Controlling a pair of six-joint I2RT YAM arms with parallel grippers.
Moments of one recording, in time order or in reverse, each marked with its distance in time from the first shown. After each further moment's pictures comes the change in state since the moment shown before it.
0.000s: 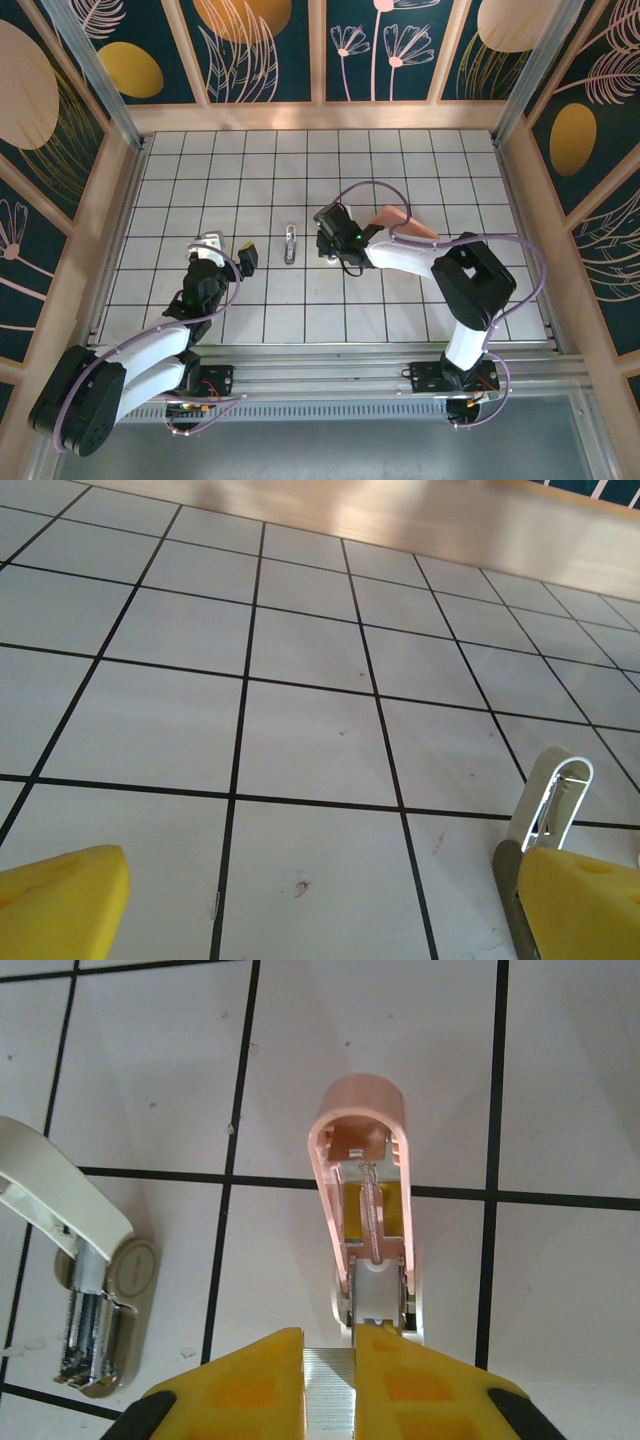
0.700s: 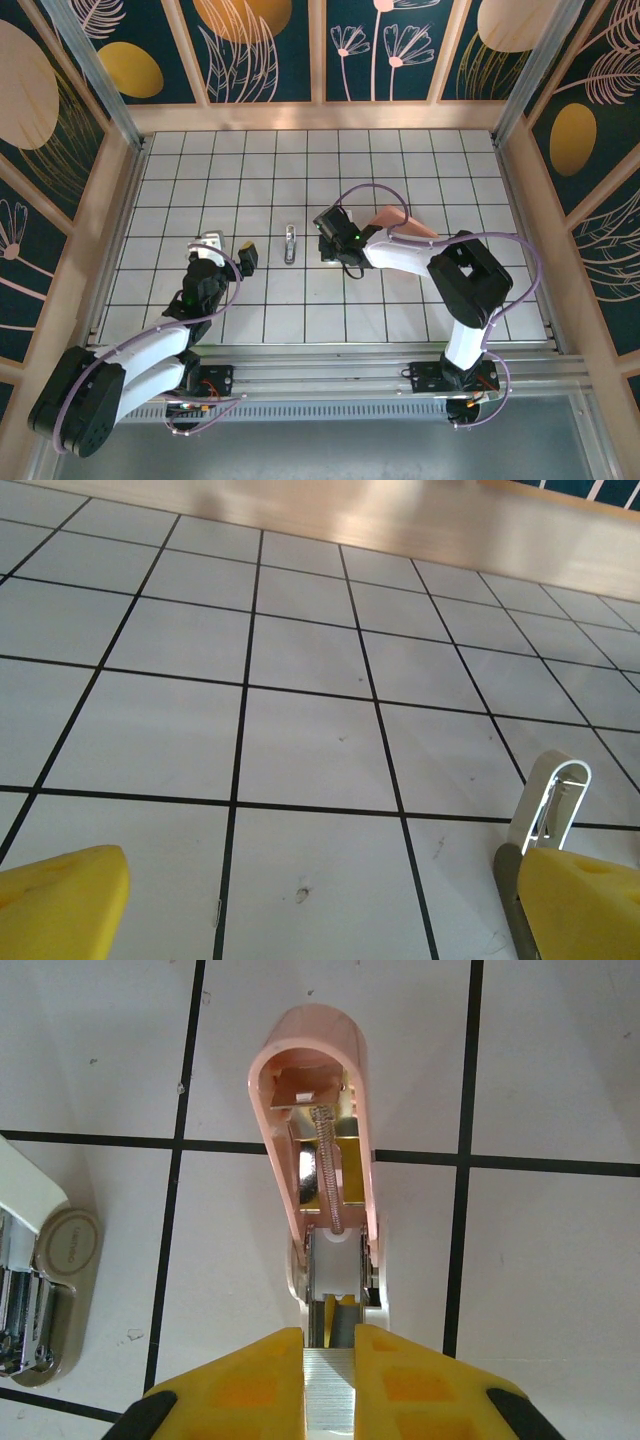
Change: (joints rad) left arm 0.000 -0.016 0.002 0.000 0.000 0.016; right arm -0.001 0.019 0.000 -0.042 0.008 -0.013
